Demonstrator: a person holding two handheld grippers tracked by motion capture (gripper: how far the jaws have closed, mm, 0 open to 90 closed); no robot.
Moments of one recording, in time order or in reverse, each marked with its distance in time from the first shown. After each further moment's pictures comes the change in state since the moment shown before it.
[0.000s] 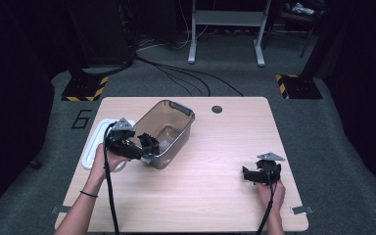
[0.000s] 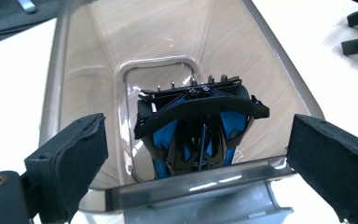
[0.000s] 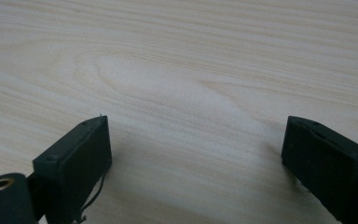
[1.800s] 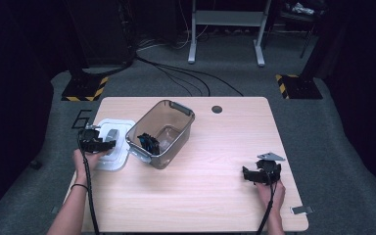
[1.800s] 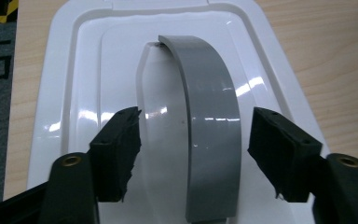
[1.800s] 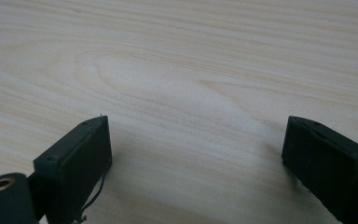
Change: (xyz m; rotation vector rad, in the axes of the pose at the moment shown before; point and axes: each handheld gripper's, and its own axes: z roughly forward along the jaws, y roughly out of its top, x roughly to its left) left arm 0.133 -0.103 0.032 0.089 0.350 -0.389; right arm 0.000 0.000 0.000 -0.001 0.004 0.001
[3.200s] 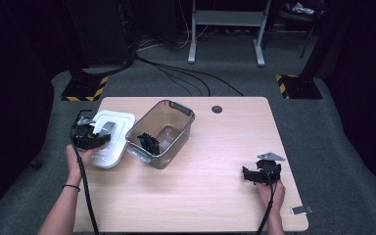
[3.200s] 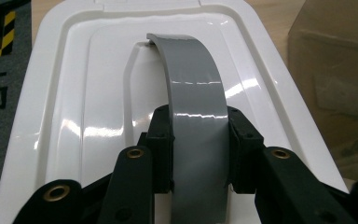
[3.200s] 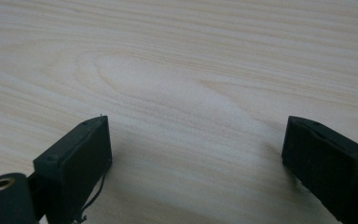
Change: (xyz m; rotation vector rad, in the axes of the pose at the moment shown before) left arm -0.018 0.026 -0.062 -0.086 -0.054 0.060; right arm 0.000 0.000 0.000 0.000 -0.001 0.000
